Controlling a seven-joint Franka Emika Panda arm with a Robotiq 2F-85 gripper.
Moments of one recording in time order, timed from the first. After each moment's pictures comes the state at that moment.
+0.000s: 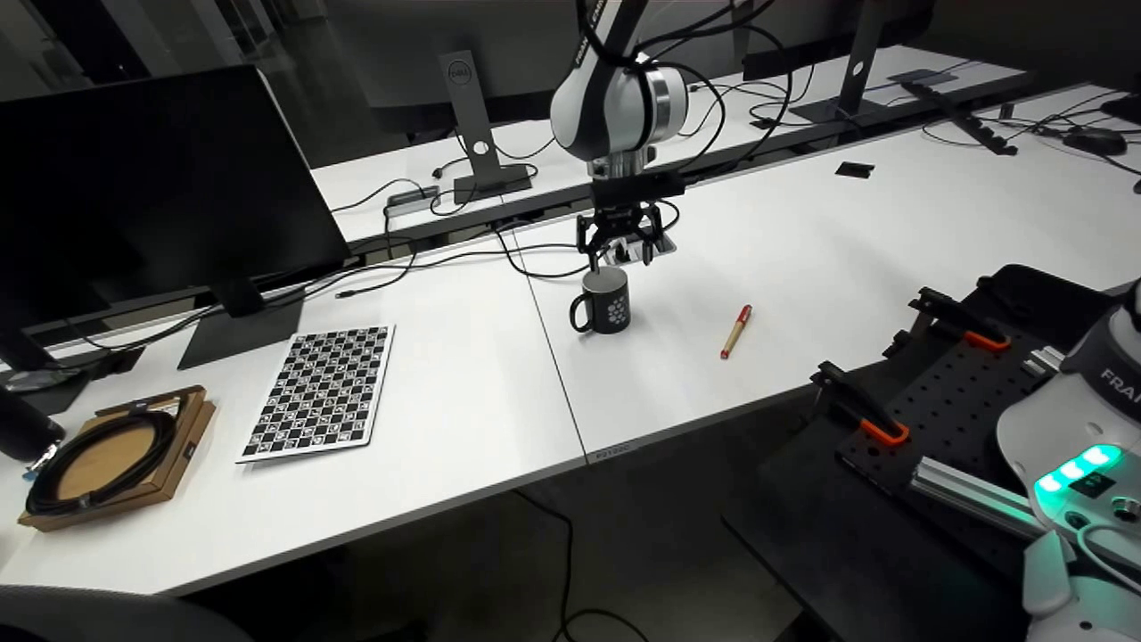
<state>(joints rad) 0.10 0.76 -0.01 -1.83 0.21 2.46 0.29</state>
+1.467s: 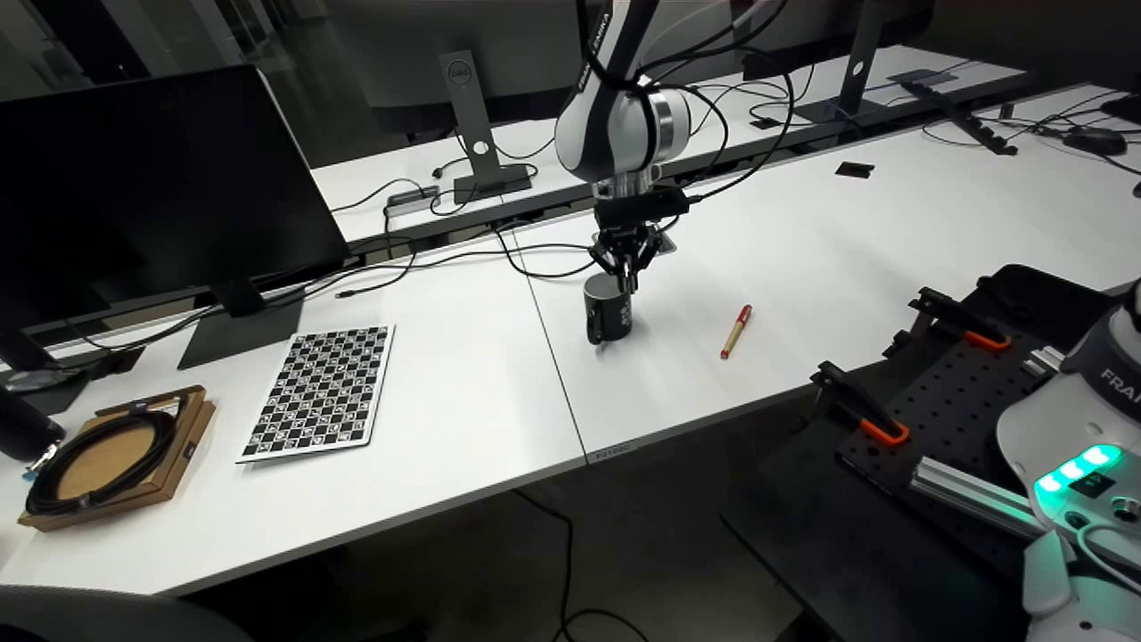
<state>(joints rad) 0.10 0.79 -0.01 -1.86 0.21 2.48 0.31</state>
